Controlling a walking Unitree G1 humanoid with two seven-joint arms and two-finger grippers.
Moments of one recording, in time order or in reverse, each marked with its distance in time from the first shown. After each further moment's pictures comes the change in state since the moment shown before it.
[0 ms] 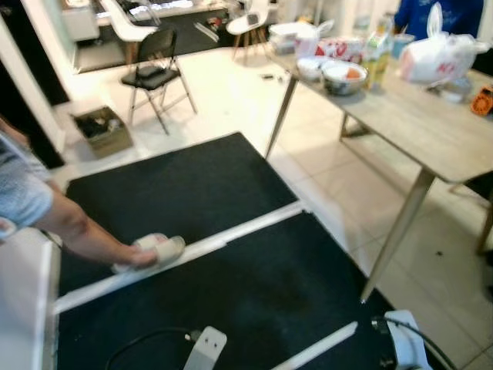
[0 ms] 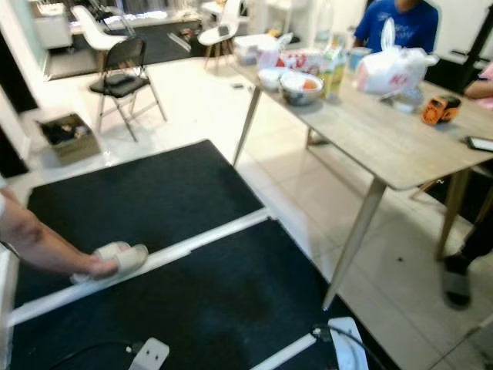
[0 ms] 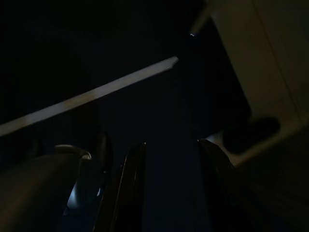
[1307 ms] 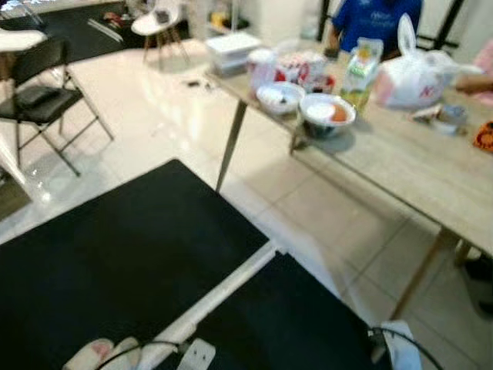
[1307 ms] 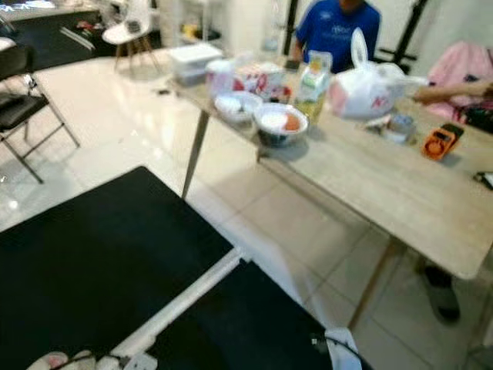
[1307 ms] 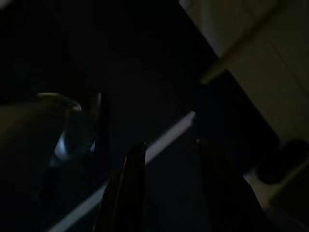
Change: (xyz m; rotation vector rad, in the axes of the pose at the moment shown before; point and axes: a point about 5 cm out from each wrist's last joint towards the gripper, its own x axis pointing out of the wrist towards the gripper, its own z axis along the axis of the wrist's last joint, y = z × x) left arm -0.003 -0.001 -0.020 -0.006 0.078 -0.009; right arm -0.002 -0.001 -0.017 0.017 0.052 -0.004
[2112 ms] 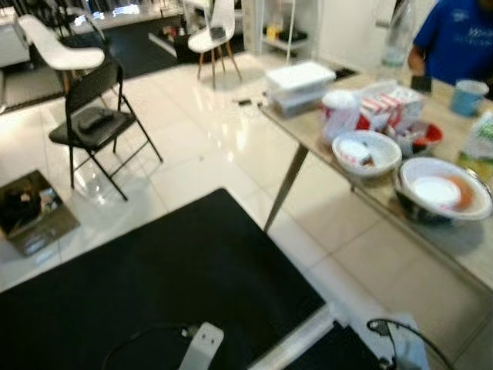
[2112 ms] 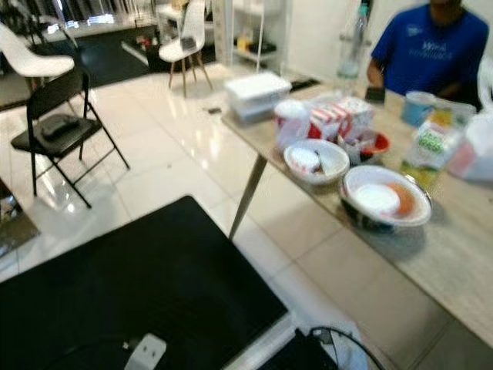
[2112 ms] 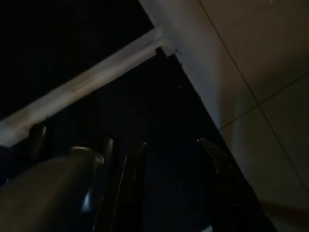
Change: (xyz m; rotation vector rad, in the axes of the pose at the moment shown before) left arm 0.000 0.008 0.020 0.003 -0.088 0.041; right arm 0.001 0.006 0.013 0.004 -0.040 0.014
